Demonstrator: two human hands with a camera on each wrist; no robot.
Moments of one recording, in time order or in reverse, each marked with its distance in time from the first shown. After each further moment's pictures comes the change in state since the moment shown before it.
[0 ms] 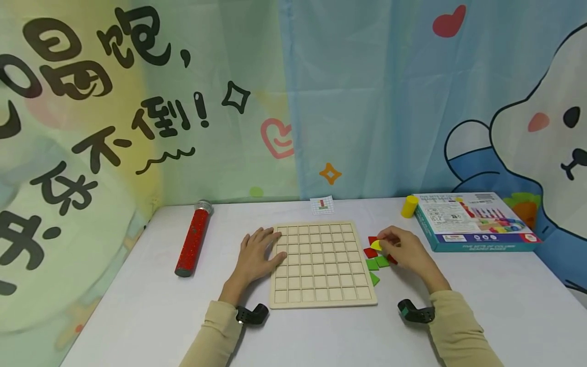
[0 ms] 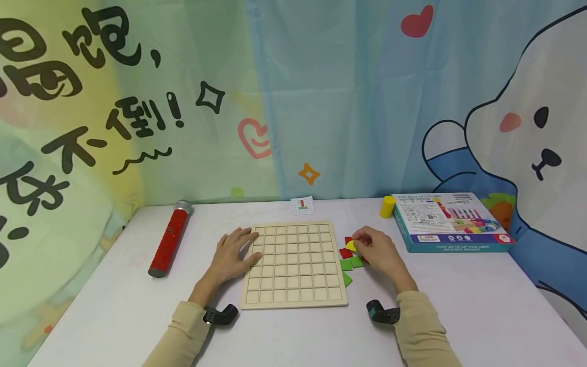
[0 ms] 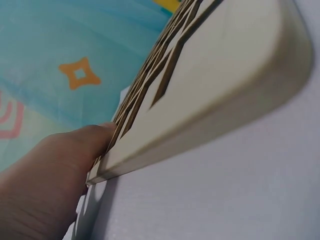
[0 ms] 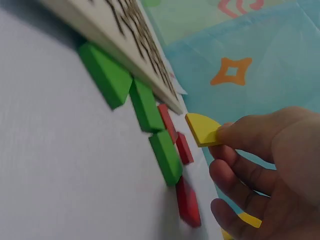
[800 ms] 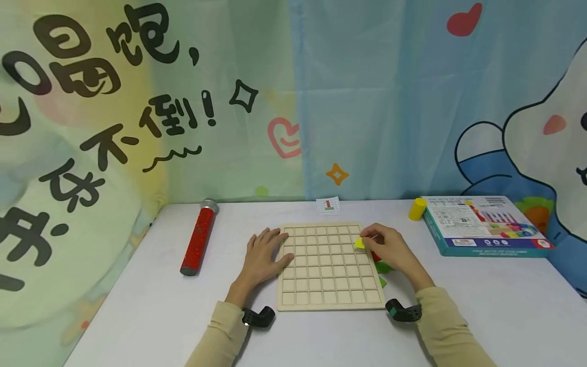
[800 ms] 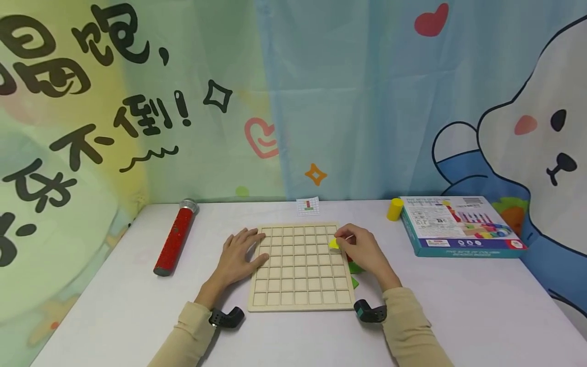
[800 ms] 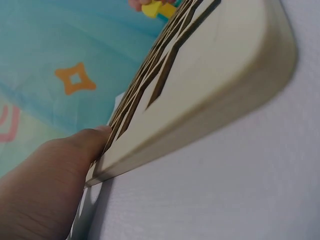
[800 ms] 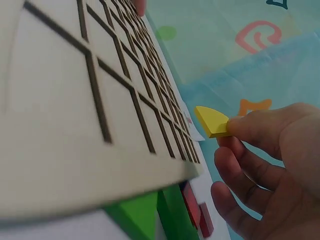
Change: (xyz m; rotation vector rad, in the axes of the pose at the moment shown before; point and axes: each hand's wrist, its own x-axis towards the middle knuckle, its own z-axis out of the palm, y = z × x) left_hand -0.001 0.004 0.001 0.018 0.011 0.007; right_hand 0.016 -0.034 0.025 0.074 -0.001 -0.105
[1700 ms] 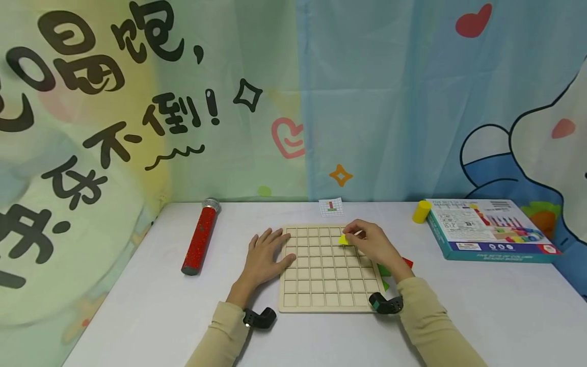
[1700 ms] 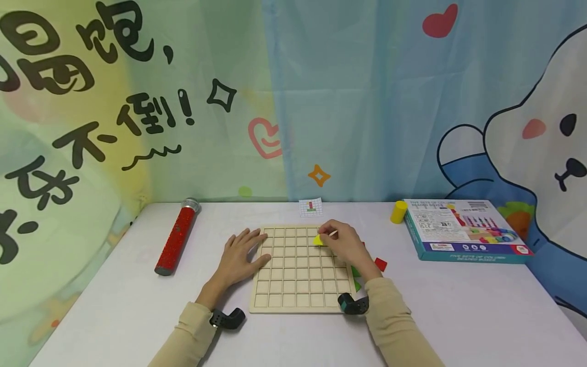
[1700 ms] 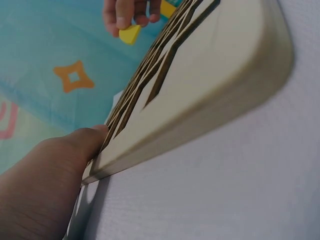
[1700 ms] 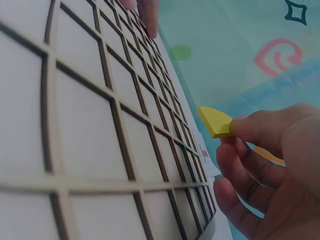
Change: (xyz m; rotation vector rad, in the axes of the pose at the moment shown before) left_hand 0.000 -0.001 0.000 0.008 0.002 -0.004; right_hand 0.023 -0.021 0.025 0.082 -0.054 -0.100
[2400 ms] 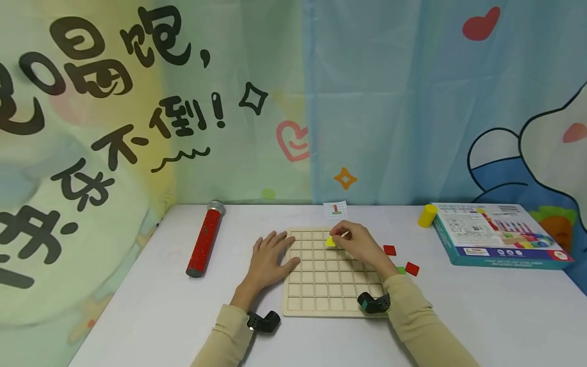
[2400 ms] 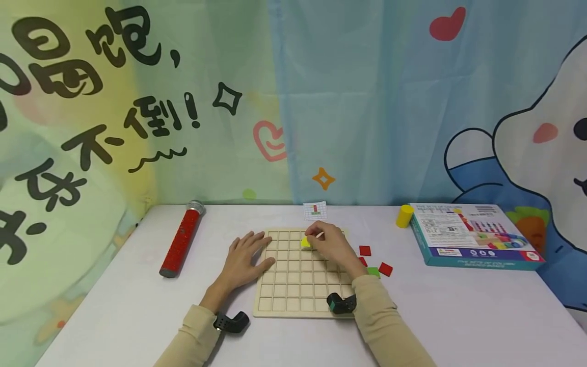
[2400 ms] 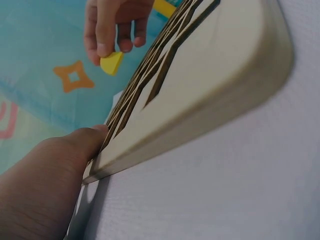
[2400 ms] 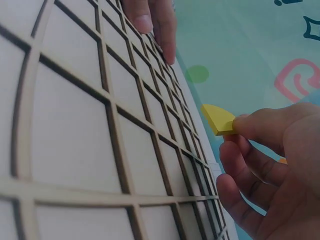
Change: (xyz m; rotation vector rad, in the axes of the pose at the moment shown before) left_hand -0.001 0.000 -0.001 0.010 0.007 0.012; right_hand 0.021 -0.016 0.025 0.006 -0.057 -0.057
